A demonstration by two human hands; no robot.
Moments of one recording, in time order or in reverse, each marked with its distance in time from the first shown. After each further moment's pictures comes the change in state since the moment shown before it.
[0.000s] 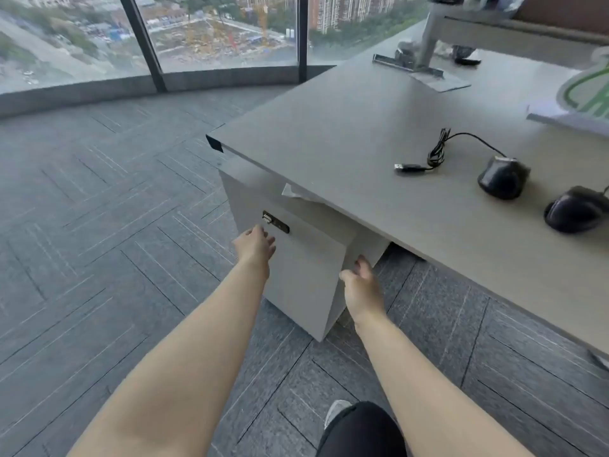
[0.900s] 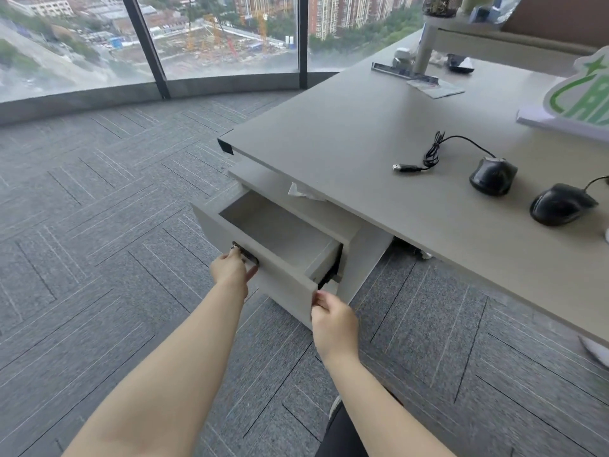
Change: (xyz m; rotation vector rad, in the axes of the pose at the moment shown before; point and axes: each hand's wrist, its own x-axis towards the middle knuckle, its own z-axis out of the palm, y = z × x) left_hand 0.015 -0.014 -0.072 -0.082 0.164 -0.029; right_hand -0.066 0.040 0.036 -0.204 -0.015 -0.197
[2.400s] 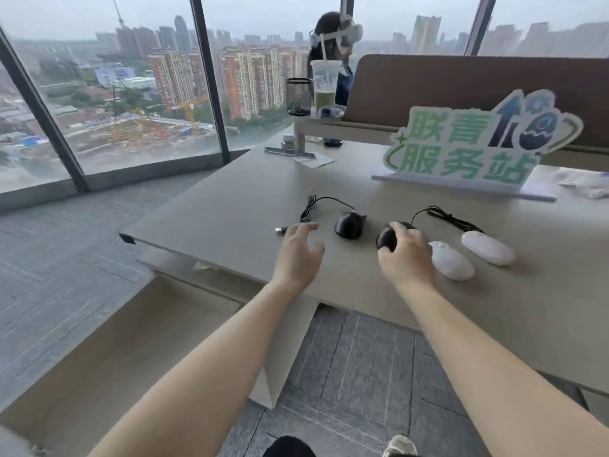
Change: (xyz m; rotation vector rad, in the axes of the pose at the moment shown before) left_hand -0.265 -0.008 0.180 0.905 -0.789 1.009; right_hand 0.043 -0.057 -0.301 -0.443 0.639 -0.097
